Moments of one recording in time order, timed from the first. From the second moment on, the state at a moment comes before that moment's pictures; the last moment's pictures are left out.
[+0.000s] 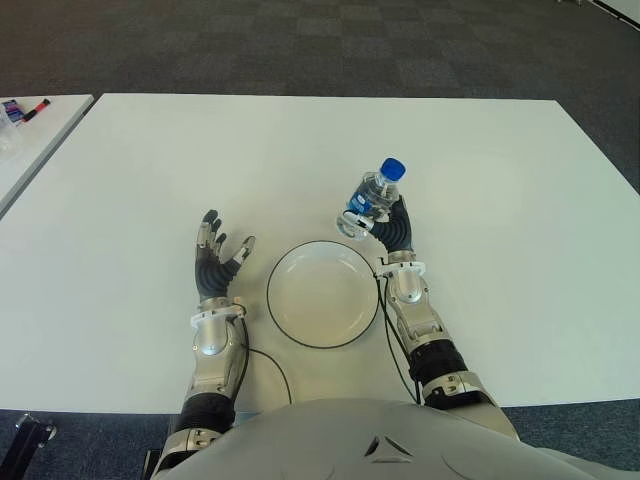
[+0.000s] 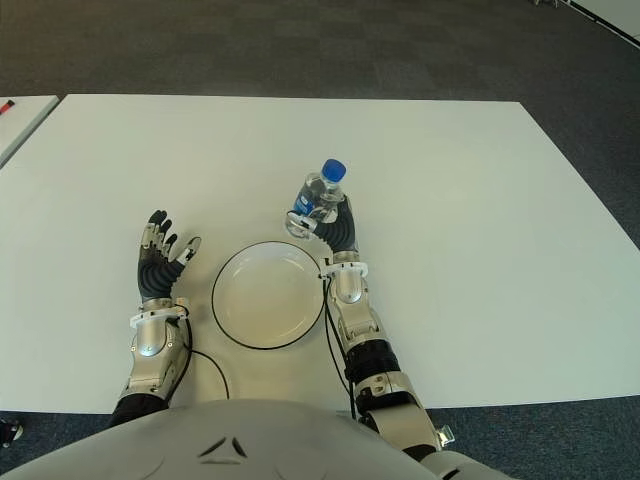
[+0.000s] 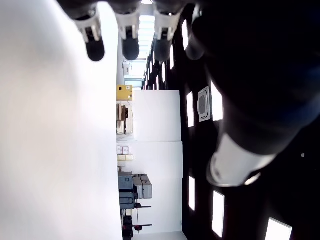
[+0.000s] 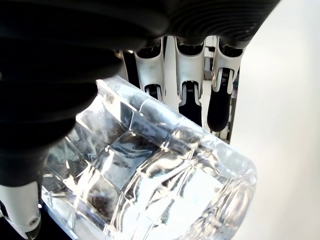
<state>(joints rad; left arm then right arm) 0.15 -0.04 0.10 0.48 0.02 -0.64 0.18 -0.14 0.03 0.13 0.45 -0.27 -0.46 -0.25</state>
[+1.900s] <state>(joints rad) 0.18 -0.05 0.10 0.42 0.07 -0.55 0.19 -0.09 -0.06 0.24 0.51 -0.42 -0.64 -0.29</state>
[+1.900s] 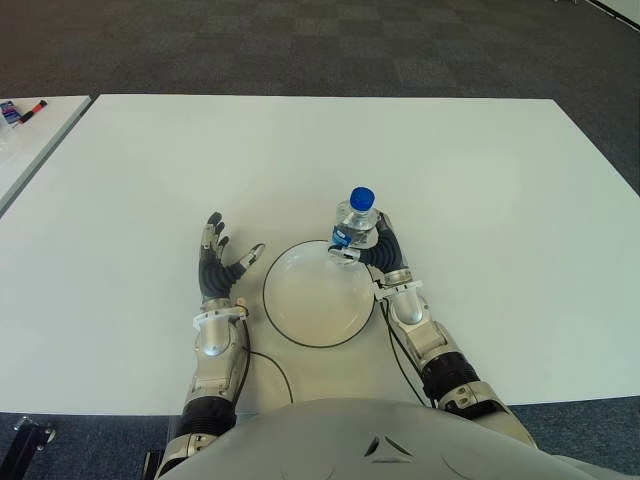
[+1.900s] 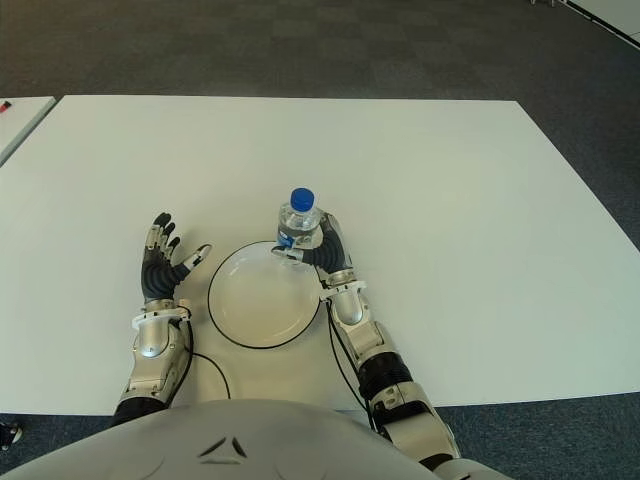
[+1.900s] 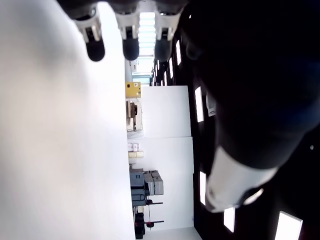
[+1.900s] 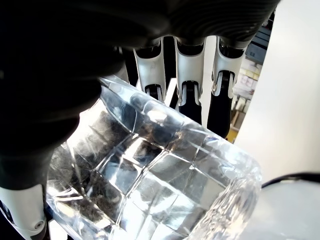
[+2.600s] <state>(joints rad) 0.16 -0.05 0.10 0.43 0.06 -0.54 0.18 -0.06 -0.07 0.26 0.44 -0.47 -0.58 -0.31</state>
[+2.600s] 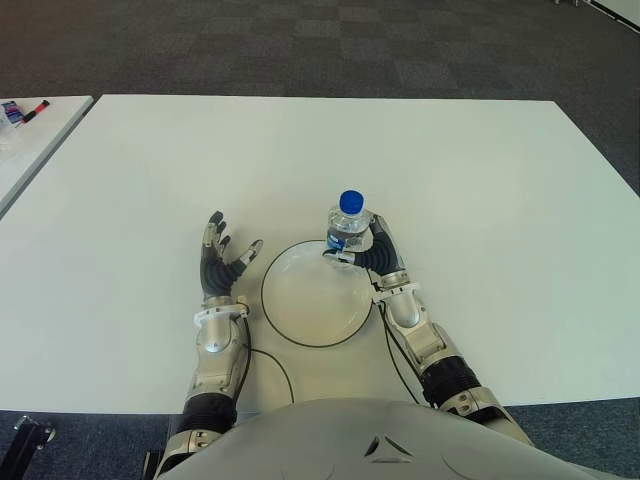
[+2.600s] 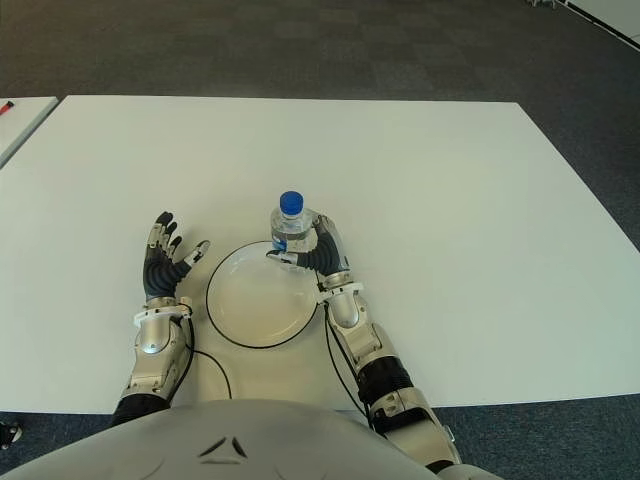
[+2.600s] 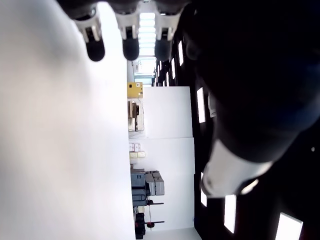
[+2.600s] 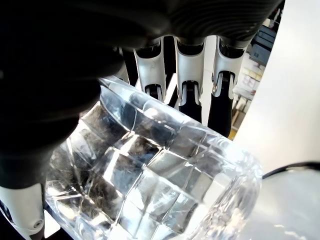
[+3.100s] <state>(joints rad) 0.16 -0.05 0.10 0.42 0.06 -0.53 0.18 0.11 -0.12 0.28 0.00 -0.46 -0.43 -0.10</state>
